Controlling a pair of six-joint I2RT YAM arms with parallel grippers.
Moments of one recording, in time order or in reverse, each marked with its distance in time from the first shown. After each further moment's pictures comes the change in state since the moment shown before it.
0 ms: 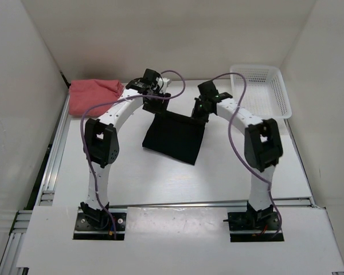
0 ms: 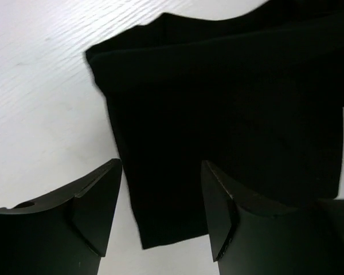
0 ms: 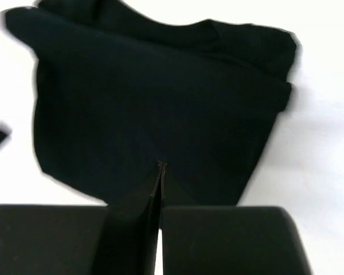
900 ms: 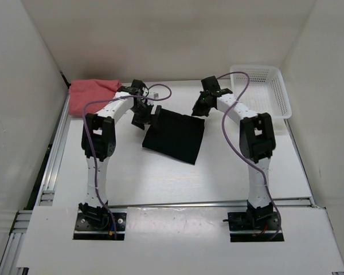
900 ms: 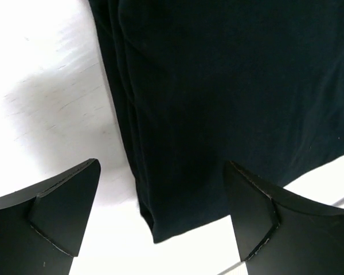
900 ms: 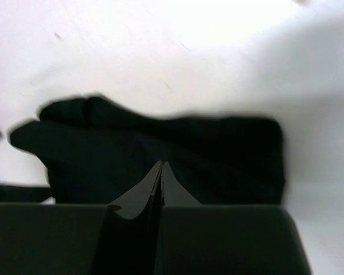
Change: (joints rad) left arm 0.124 0.104 -0.081 -0.094 0.261 -0.002; right arm -0.063 0.275 0.241 0.053 -0.005 0.182
